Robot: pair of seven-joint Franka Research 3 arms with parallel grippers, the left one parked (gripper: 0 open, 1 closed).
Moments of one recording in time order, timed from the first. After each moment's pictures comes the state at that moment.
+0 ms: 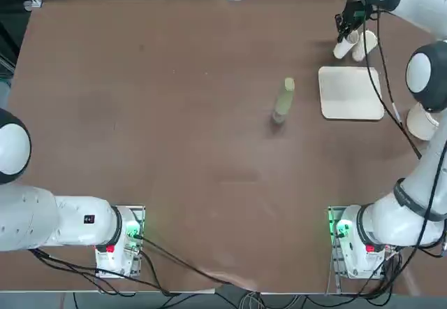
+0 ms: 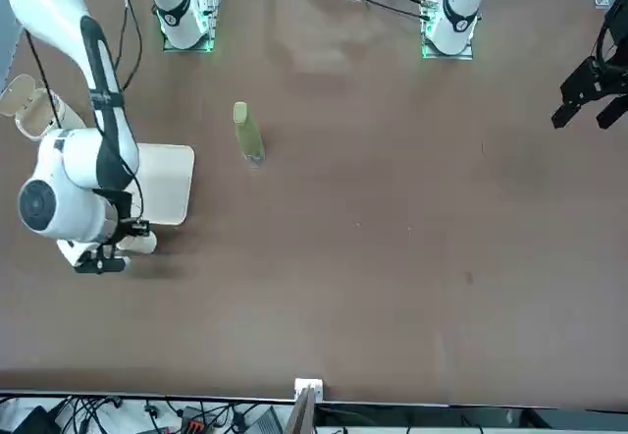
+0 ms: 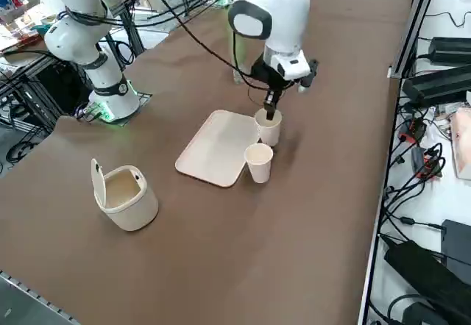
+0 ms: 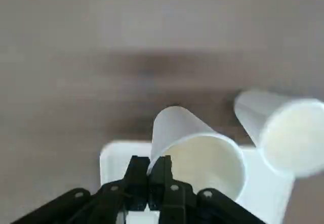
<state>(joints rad) 0.08 0.50 -0.07 -1.60 -0.01 1.94 0.01</state>
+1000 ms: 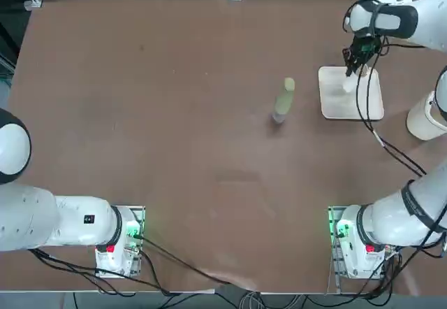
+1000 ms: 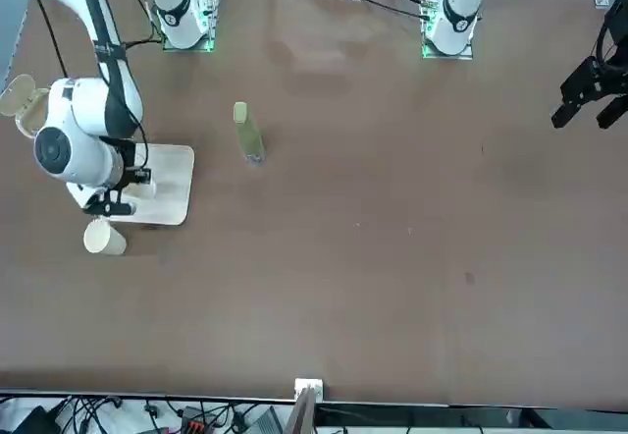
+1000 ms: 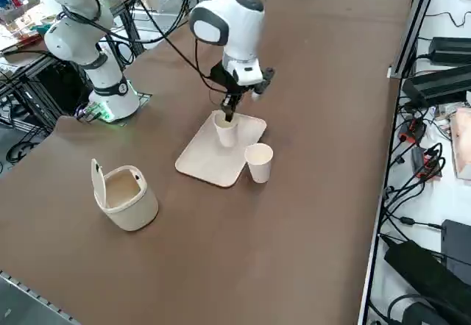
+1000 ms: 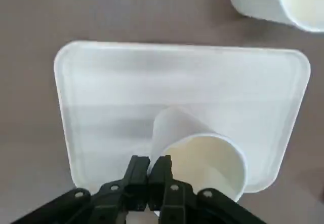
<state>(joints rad) 0.07 0.26 -0.08 -2.08 -0.06 2.11 0.04</state>
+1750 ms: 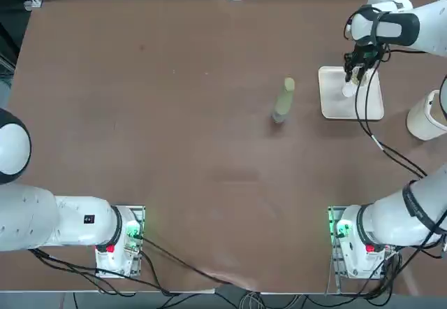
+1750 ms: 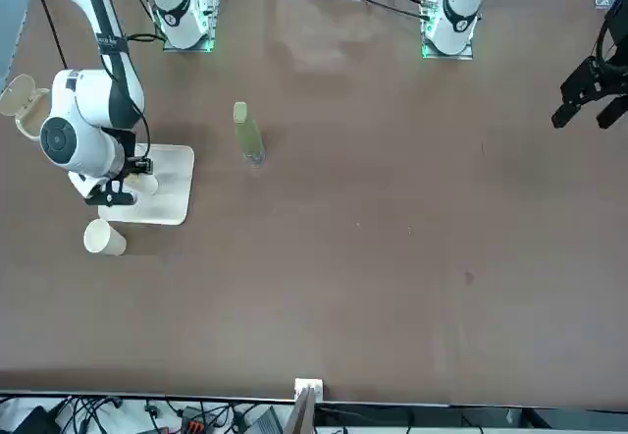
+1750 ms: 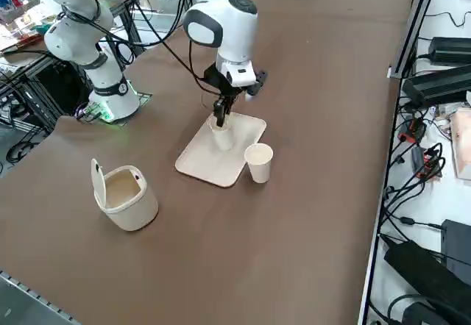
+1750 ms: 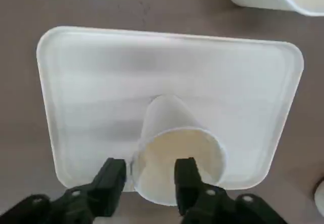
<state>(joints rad) 0.07 0.24 -0.08 -2.12 -0.11 2.13 0.04</state>
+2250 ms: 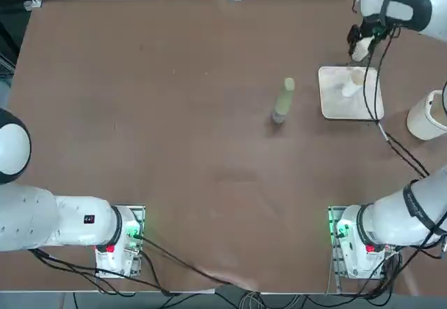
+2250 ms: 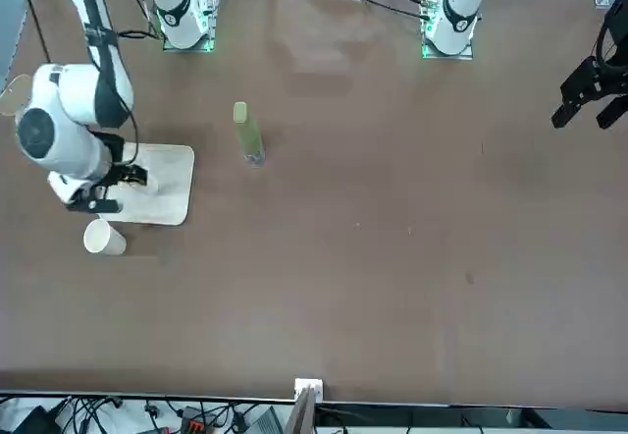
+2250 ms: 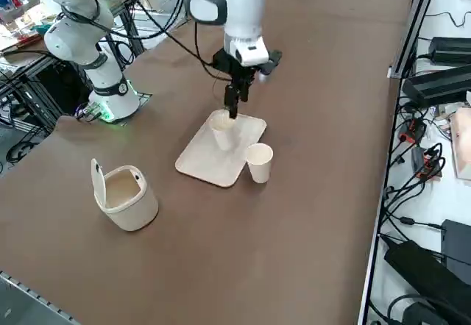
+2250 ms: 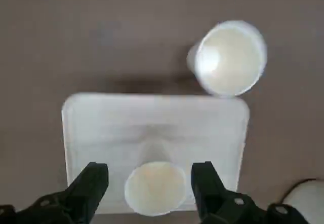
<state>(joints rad) 0.04 0.23 -0.08 -1.93 -0.11 2.08 0.03</state>
